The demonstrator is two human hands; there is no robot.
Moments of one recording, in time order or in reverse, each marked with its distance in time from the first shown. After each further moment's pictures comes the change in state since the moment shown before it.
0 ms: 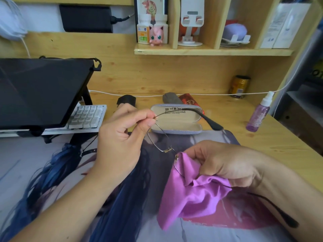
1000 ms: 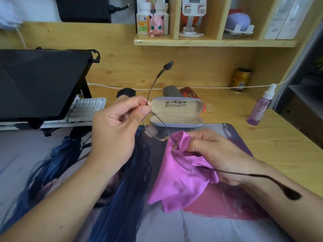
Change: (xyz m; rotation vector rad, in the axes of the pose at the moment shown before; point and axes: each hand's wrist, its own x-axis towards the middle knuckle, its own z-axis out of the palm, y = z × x) left_hand 0.004 -0.003 -0.003 -0.229 0.030 -0.142; right_hand 0.010 0.001 0.030 0.112 0.383 -0.323
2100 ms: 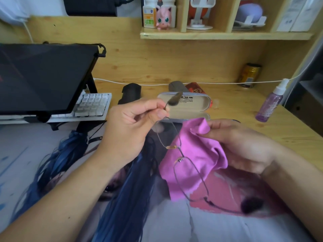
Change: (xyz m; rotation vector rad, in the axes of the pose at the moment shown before) left_hand -0.002 -0.002 -0.001 -0.070 -0.216 -0.052; right_hand 0.001 0.000 -0.031 0.138 -0.037 0.192
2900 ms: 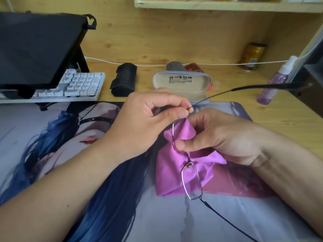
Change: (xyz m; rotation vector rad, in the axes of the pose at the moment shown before) left_hand -0.011 0.001 0.026 0.042 -0.203 0.002; right_hand -0.001 0.005 0.026 -0.223 -0.151 -0.006
